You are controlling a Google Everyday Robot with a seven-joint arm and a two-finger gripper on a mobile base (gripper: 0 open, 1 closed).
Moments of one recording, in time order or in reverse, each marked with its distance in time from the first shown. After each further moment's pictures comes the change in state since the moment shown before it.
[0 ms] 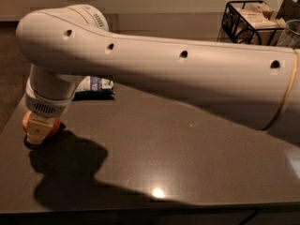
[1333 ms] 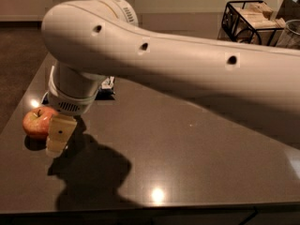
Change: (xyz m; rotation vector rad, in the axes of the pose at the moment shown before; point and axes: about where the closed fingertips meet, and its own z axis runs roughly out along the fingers) arm 0.036 -0.002 -0.041 0.070 0.030 -0.040
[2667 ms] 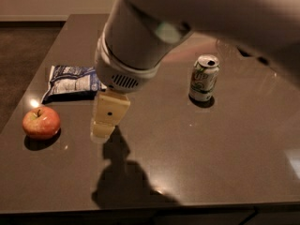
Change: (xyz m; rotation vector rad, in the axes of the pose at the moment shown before) arm 0.050 0.007 -0.142 0.135 0.051 -0.012
